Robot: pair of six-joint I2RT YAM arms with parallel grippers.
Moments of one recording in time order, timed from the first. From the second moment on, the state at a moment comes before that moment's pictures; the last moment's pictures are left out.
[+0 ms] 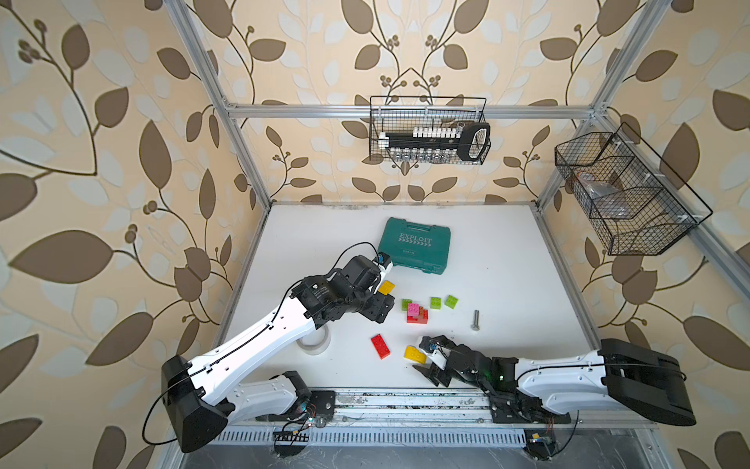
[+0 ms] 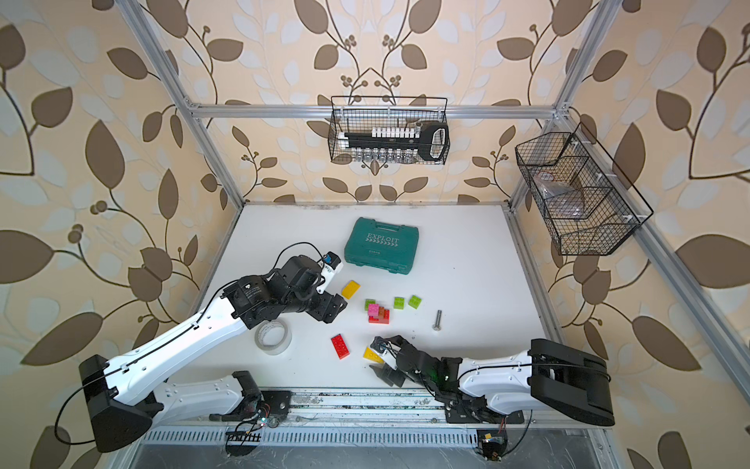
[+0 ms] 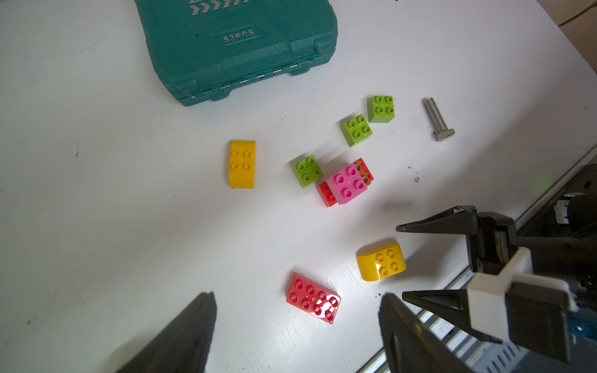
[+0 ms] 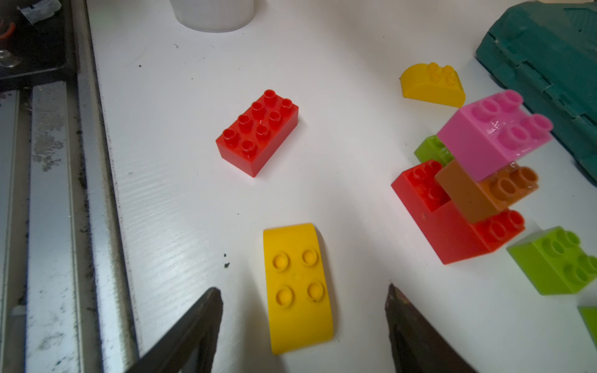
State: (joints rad) left arm -0.78 1.15 1.10 -0.86 -0.03 -0.24; right arm 1.23 1.22 0.17 0.43 0.27 0.04
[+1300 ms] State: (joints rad) left arm -0.78 1.18 1.10 -0.86 0.00 -0.24; right arm 1.35 1.38 0.18 0.50 0.42 0.22
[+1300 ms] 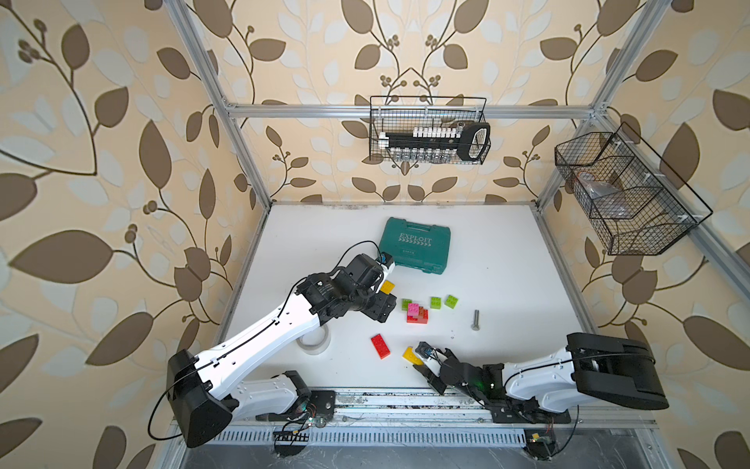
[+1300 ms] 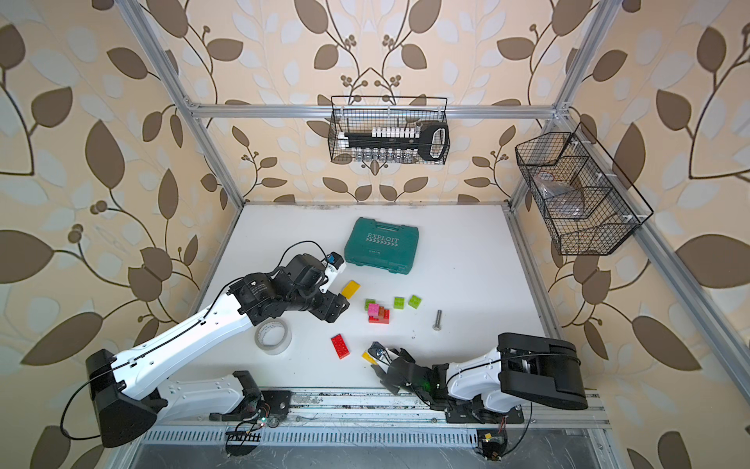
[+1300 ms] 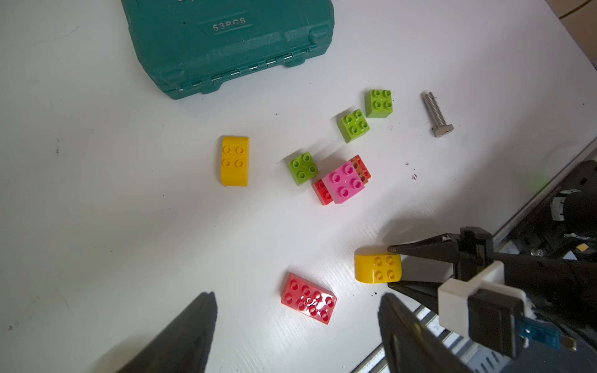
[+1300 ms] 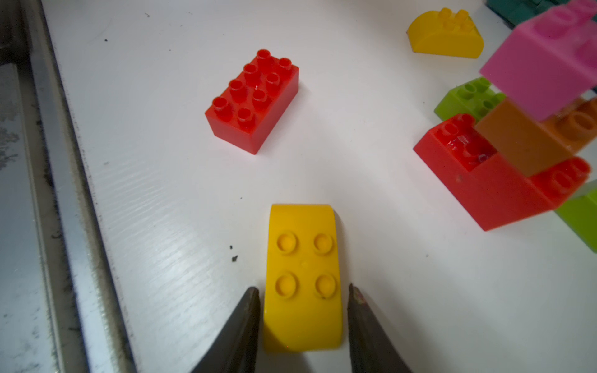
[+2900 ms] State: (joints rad) left arm -0.54 1.27 0.87 -0.31 0.57 -0.82; right arm 0.62 0.96 0.65 -0.26 -0.14 -0.51
